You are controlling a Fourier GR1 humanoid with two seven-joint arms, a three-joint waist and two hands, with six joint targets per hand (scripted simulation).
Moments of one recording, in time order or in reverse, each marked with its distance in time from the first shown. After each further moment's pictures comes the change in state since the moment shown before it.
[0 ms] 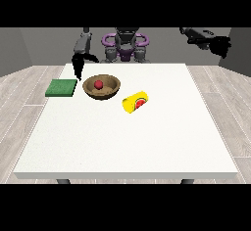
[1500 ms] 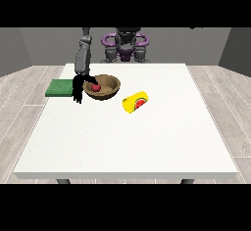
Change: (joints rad) left arm -0.173 0.181 0.029 -0.156 0.116 -0.043 0.295; right arm -0.277 -0.067 -0.139 0.730 -0.046 0.072 -0.362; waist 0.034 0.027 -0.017
